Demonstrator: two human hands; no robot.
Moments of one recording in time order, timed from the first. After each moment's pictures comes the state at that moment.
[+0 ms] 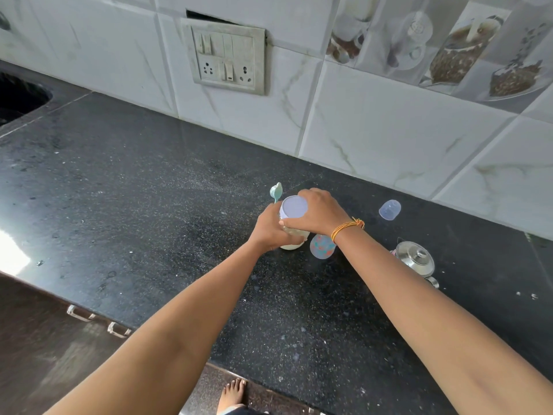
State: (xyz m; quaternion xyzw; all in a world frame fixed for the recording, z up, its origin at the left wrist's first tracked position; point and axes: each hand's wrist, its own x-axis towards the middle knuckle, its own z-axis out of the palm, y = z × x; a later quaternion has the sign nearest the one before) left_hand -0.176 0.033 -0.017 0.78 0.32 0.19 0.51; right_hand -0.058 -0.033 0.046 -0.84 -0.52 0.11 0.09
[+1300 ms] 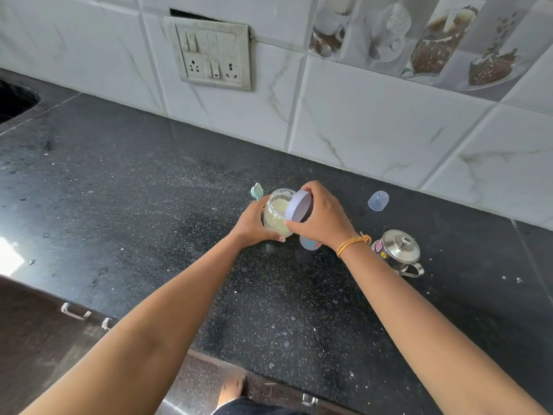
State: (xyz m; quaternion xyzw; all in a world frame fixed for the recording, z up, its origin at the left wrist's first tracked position) left_hand -0.190 0.041 -0.029 0.79 0.31 0.14 0.50; right_hand -0.062 -0.087 0.044 -0.81 -0.52 0.07 0.26
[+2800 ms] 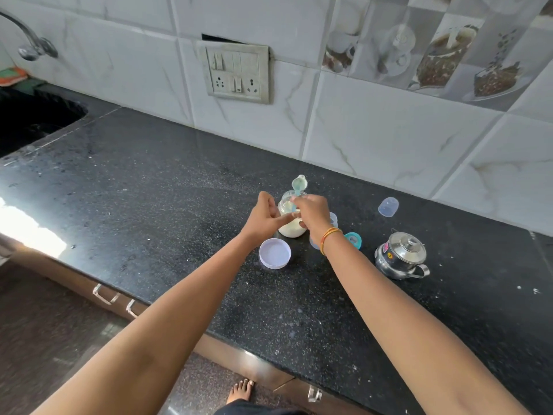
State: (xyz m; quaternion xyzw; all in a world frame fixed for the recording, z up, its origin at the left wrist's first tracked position) left_hand -0.209 0.016 -0.003 0.73 0.33 0.23 0.55; right_hand -0.108 -0.058 0.052 -0.77 -0.20 0.32 0.51
